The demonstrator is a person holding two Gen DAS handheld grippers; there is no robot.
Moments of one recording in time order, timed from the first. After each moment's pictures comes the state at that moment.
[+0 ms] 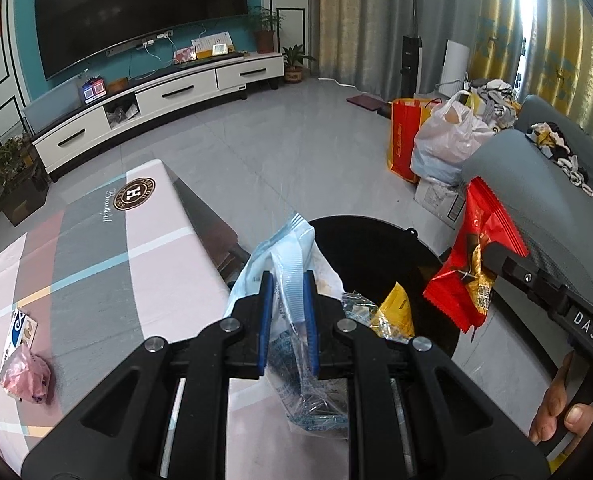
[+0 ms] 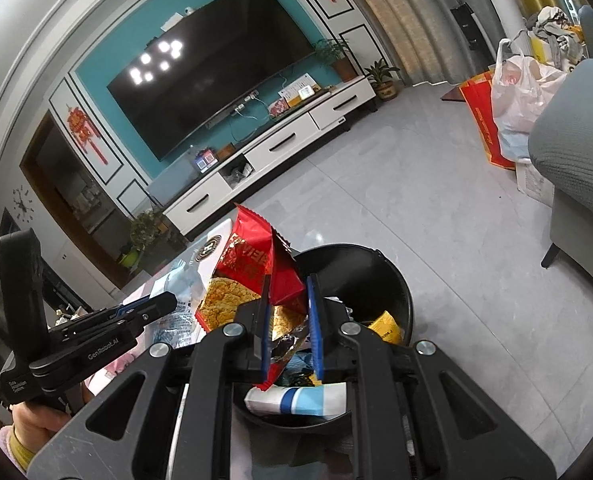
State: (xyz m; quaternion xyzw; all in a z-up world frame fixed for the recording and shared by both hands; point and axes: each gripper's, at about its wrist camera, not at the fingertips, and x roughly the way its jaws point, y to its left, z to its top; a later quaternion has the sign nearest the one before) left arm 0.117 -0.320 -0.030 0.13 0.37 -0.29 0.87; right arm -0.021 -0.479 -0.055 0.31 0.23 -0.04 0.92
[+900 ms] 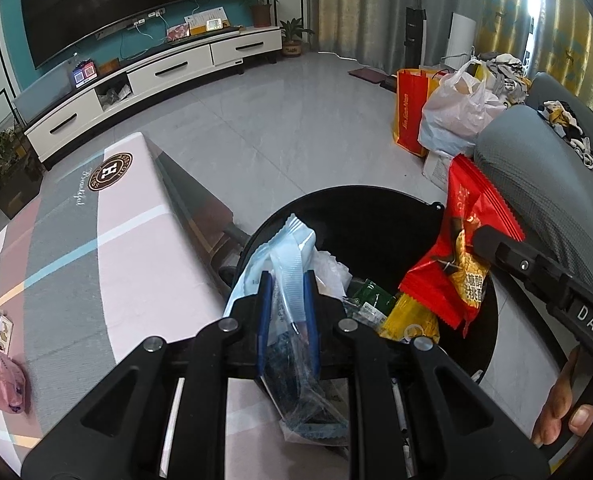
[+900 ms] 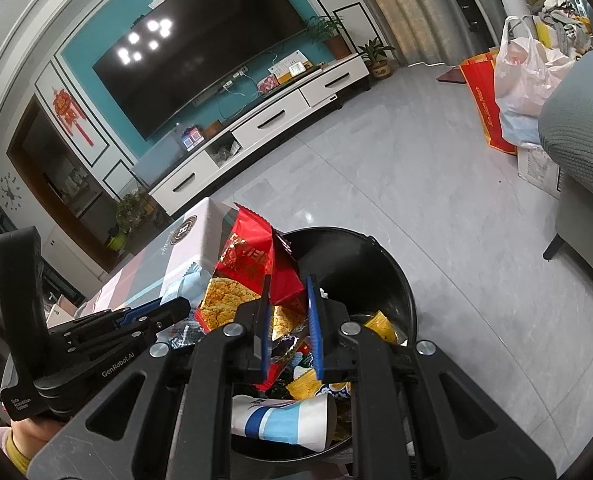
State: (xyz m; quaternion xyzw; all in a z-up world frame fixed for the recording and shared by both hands) left arm 0.144 -0.349 -0.073 0.15 0.41 -0.28 0.86; right arm 0.023 -0.484 -0.081 0.30 0.28 -0.04 0.91
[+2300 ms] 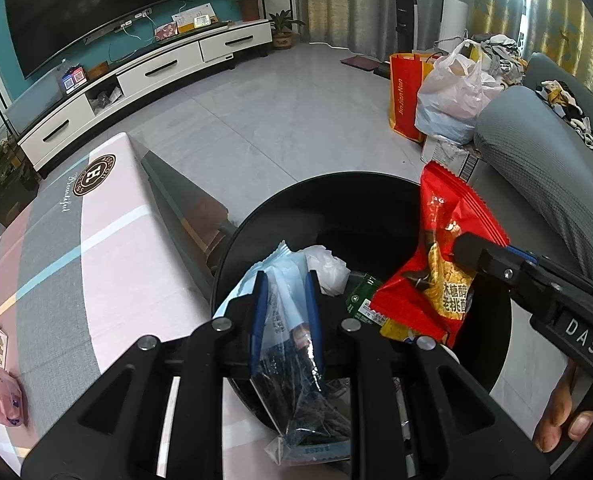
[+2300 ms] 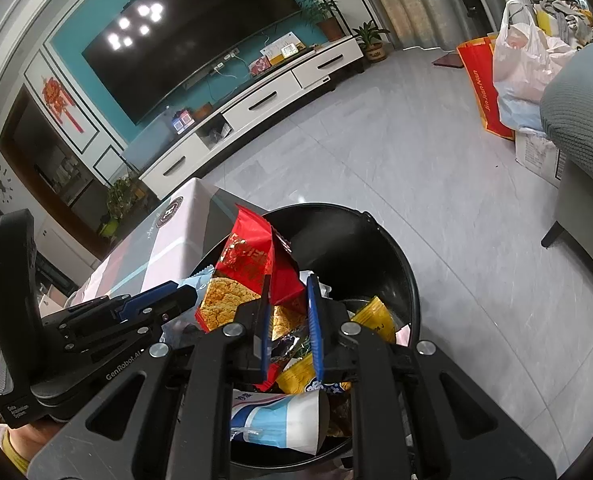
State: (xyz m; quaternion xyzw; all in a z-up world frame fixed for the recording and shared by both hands) left arm 0.142 -0.368 -0.088 0.18 0.41 -0.29 0.85; right arm 0.045 -0.488 -0.102 0.30 0.31 -0.04 0.90
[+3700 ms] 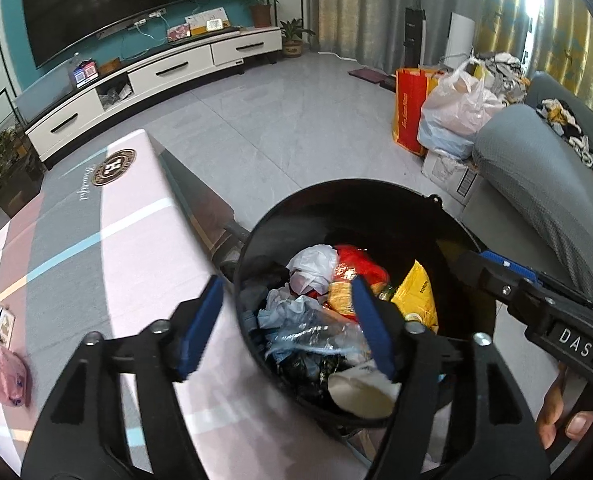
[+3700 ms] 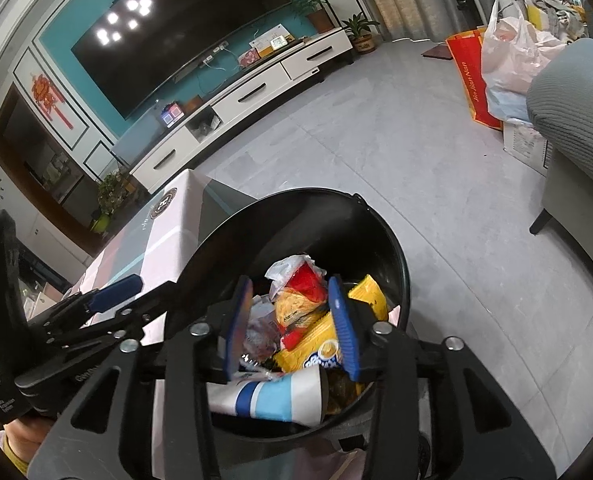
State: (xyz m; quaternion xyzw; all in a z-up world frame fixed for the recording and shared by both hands) left arm 0.130 -0.336 -0.066 0.15 0.40 -0.28 0.86; right arm 0.029 -0.484 -0.097 0.30 0.33 -0.06 0.89
